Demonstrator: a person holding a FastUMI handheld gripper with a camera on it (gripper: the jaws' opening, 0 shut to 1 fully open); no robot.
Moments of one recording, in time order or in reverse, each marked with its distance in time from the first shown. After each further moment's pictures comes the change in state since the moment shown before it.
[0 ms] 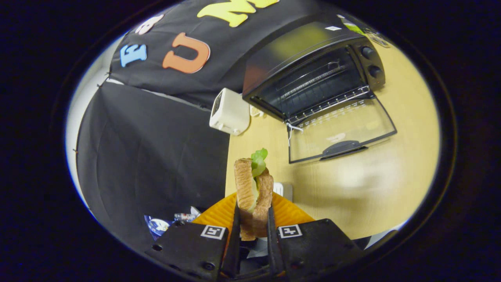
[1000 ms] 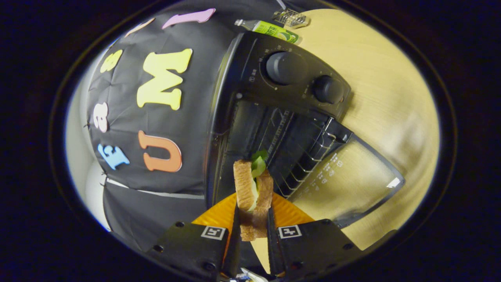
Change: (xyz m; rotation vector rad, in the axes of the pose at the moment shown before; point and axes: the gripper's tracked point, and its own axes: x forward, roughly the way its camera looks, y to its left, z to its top) arm 0.060 -0.096 0.172 0.478 -0.447 0.149
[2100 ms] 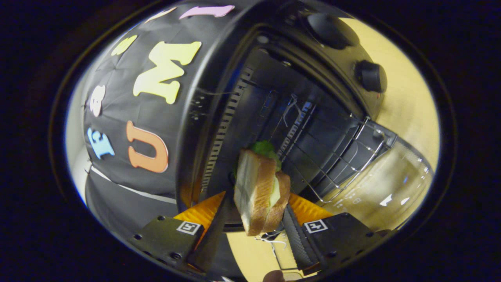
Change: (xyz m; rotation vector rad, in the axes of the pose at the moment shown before) arm 0.059 -0.006 -0.006 -0.214 -0.085 -0.118
